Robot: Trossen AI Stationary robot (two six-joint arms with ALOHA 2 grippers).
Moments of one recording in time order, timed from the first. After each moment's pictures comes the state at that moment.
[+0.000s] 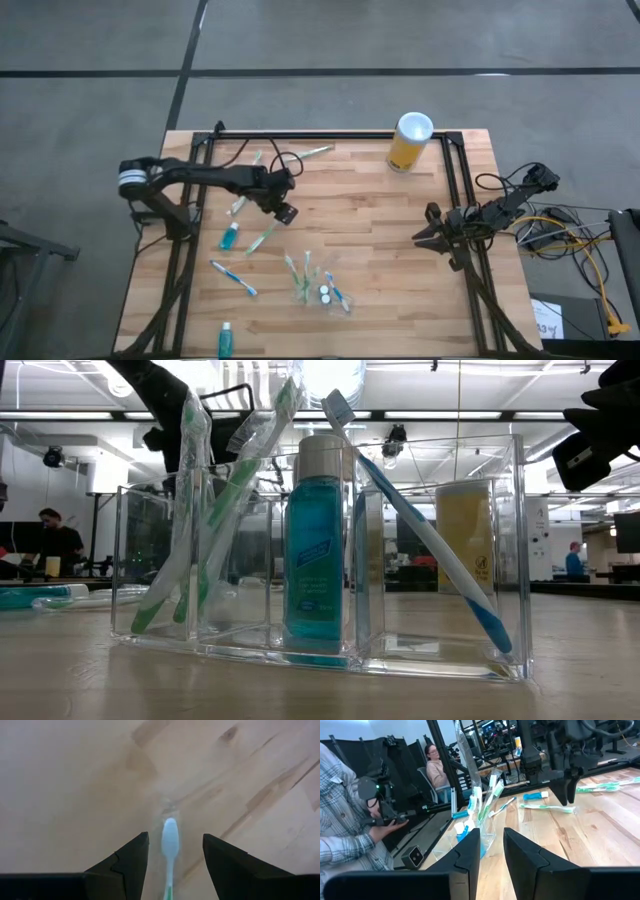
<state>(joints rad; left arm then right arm) 0.27 1.54 0.87 -0.54 0.11 -0.67 0.60 0.04 0.02 0.04 0.38 0.34</state>
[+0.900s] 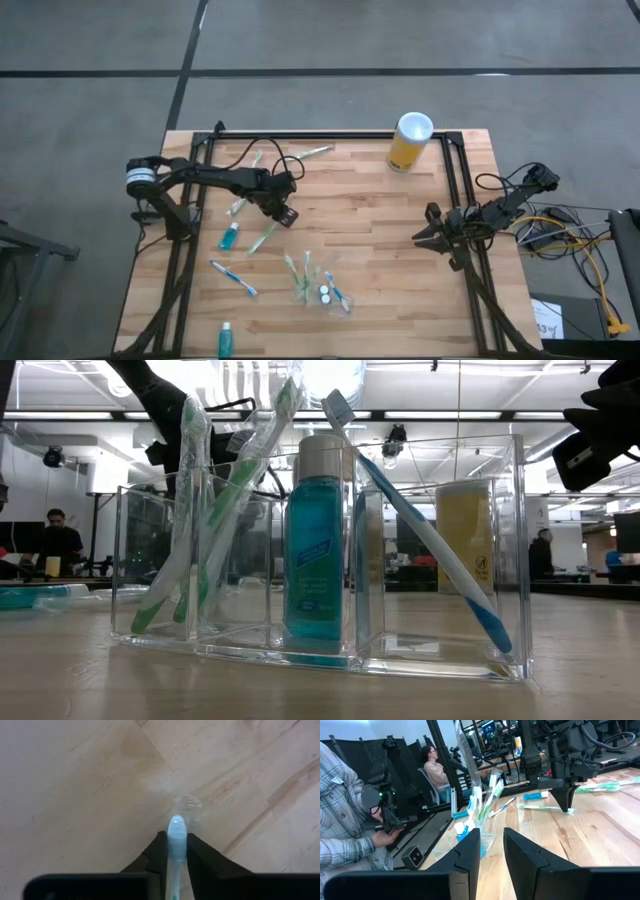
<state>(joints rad) 0.27 1.60 0.85 -0.49 0.15 -0.66 0.60 0.04 0.02 0.04 0.38 0.34</state>
